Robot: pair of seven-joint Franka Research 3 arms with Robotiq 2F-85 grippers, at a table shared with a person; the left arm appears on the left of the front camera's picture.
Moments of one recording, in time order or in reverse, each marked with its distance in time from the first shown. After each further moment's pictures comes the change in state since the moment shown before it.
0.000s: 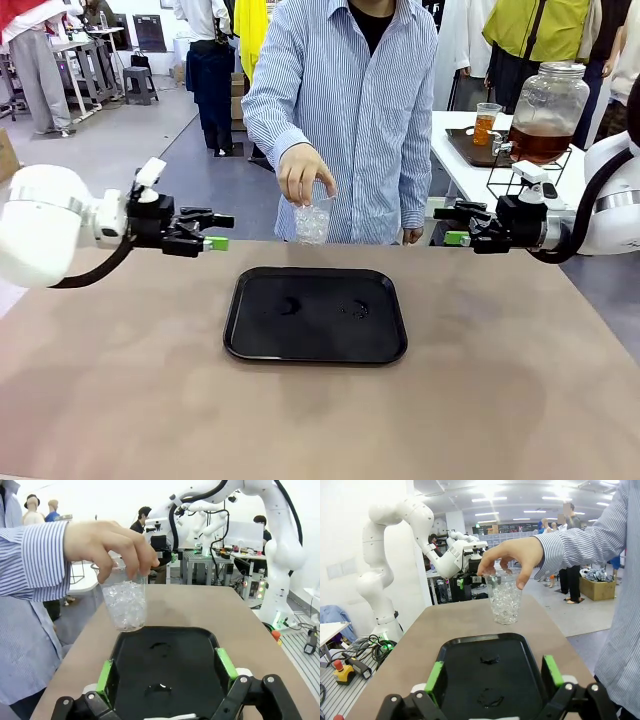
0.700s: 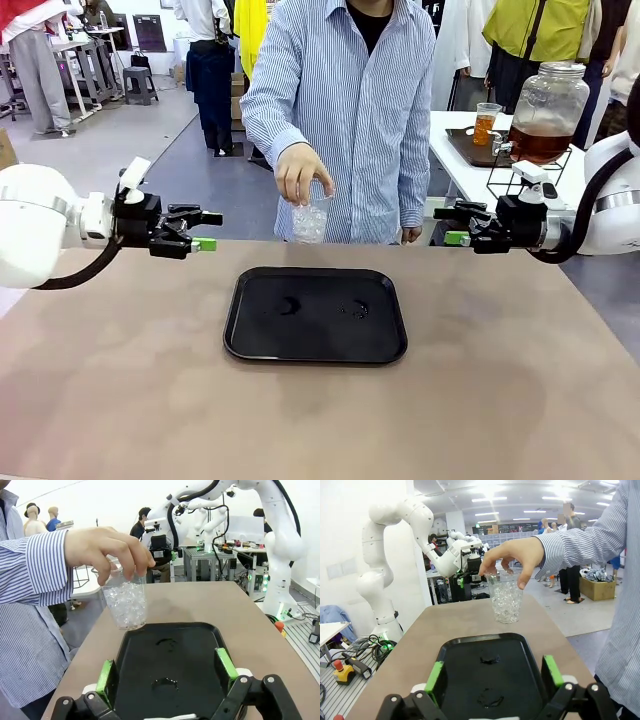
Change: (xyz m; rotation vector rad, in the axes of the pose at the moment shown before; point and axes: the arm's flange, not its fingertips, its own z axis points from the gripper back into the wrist) left arm 0.001 -0.001 0.016 0.011 0.004 -0.060; right arm 0.000 0.000 0.000 0.000 0.000 0.000
